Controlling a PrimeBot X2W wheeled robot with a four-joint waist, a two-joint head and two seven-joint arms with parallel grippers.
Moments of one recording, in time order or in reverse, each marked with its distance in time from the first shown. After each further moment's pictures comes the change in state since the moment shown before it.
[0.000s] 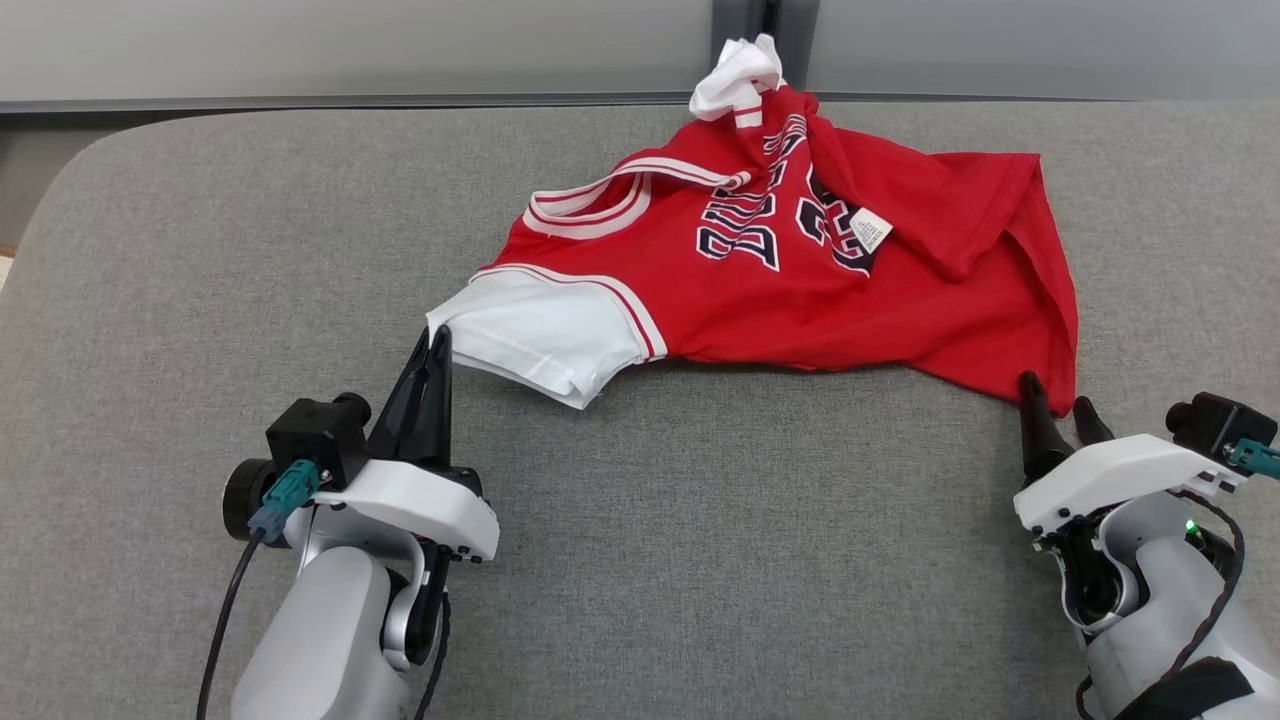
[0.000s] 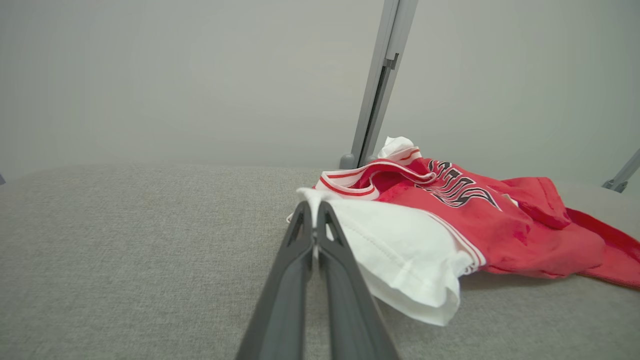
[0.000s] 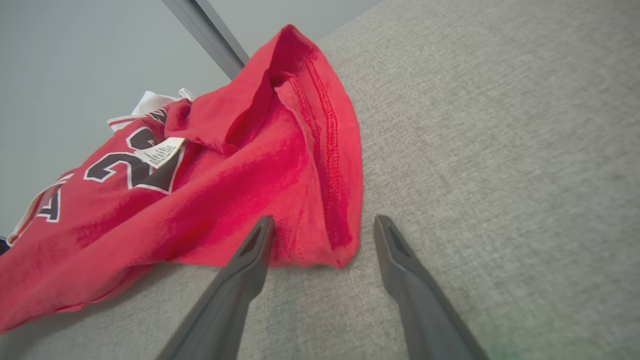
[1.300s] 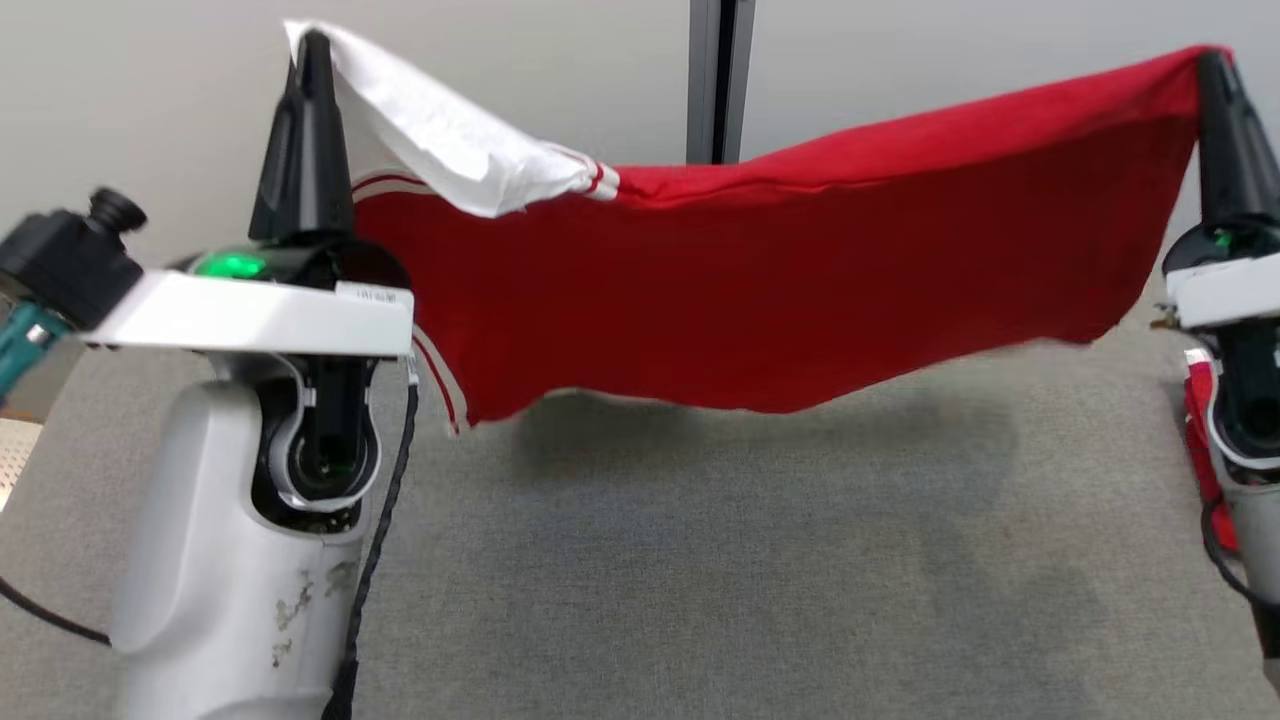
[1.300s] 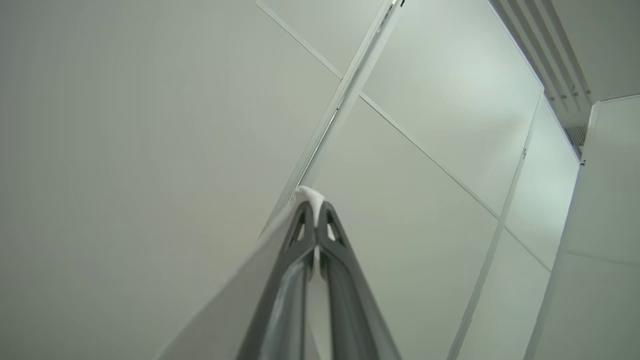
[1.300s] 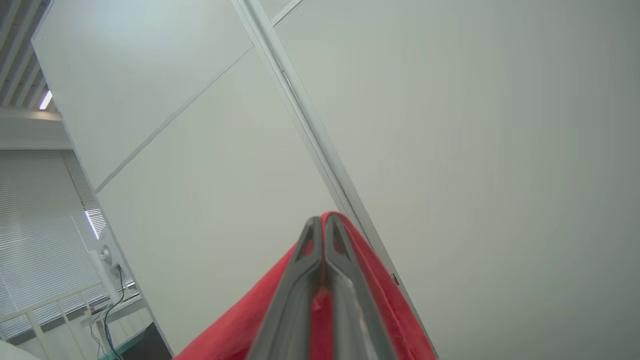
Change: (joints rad) left arm -0.116 0.000 0.101 -0.408 -0.446 -0.029 0.096; right arm -0.047 -0.198 0.122 -0.623 0.309 0.000 0.006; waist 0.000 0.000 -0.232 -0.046
